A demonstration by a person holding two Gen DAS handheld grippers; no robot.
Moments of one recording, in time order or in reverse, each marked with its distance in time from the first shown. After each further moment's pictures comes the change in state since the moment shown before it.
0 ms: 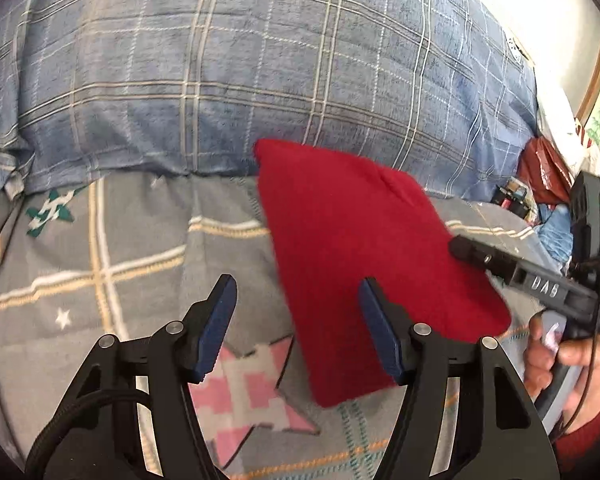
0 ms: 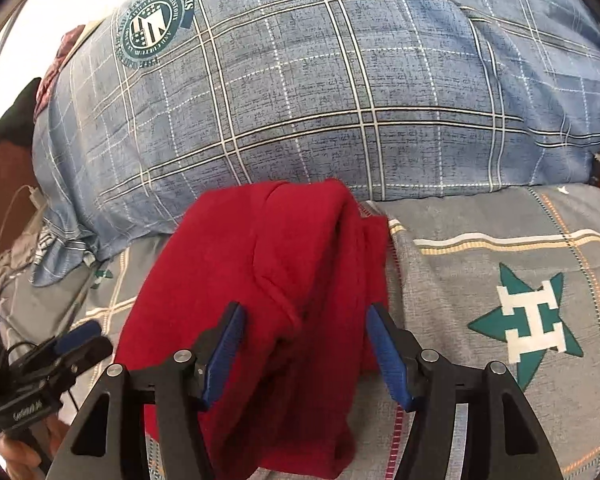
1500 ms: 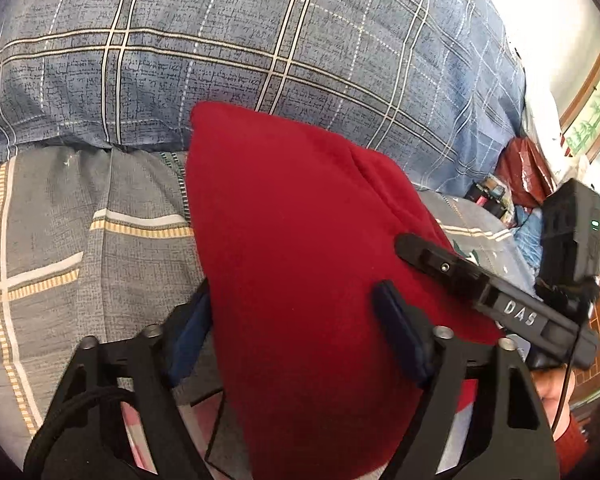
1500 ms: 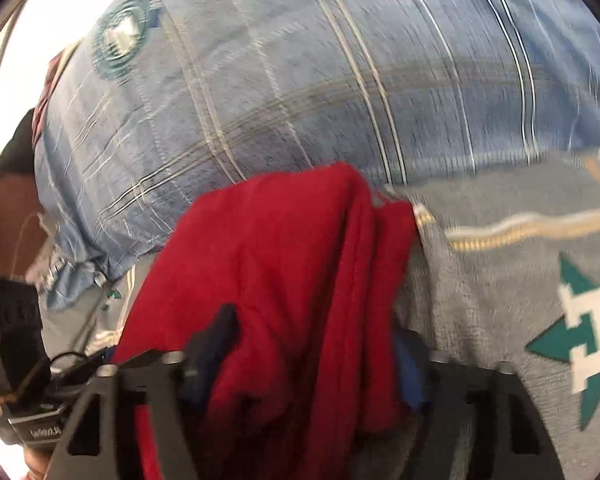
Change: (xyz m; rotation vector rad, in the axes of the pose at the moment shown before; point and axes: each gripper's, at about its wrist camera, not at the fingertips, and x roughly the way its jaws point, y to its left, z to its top) left arm 0.060 -0.008 0.013 -0.047 0.094 -0.167; right arm 0.041 -0.011 0.005 0.054 0.000 0.098
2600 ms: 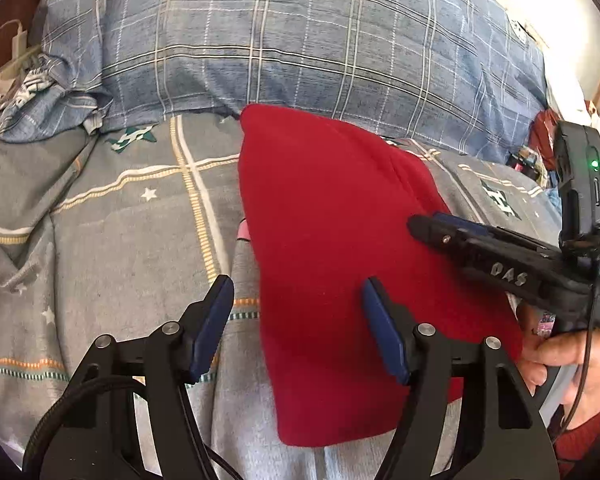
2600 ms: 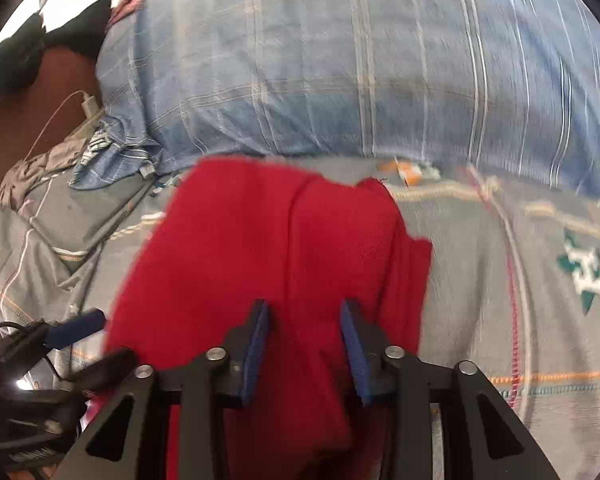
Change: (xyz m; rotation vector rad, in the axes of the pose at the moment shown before) left arm -0.132 0.004 -0.119 0.027 -0.052 0.303; right arm -0.037 0.103 -0.089 -0.220 0.103 -0.015
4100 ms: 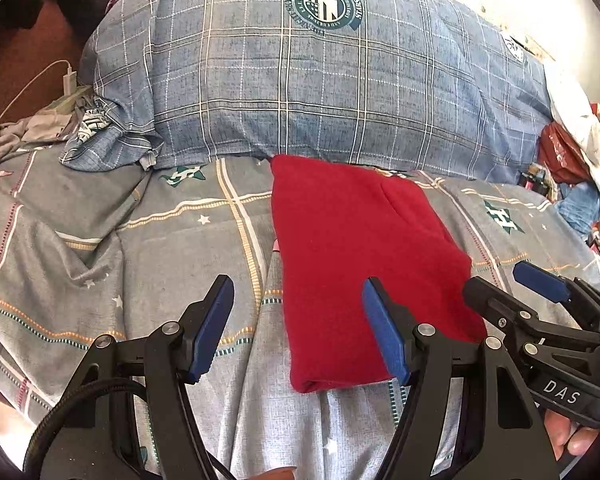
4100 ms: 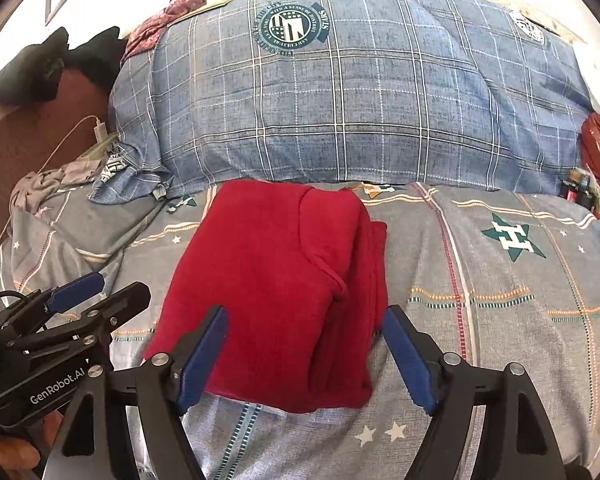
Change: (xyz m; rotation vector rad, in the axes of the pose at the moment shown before) left arm -0.074 -0.011 -0.019 0.007 -0.150 0.133; right arm -0.099 0.055 -0.056 0.002 -0.156 -0.150
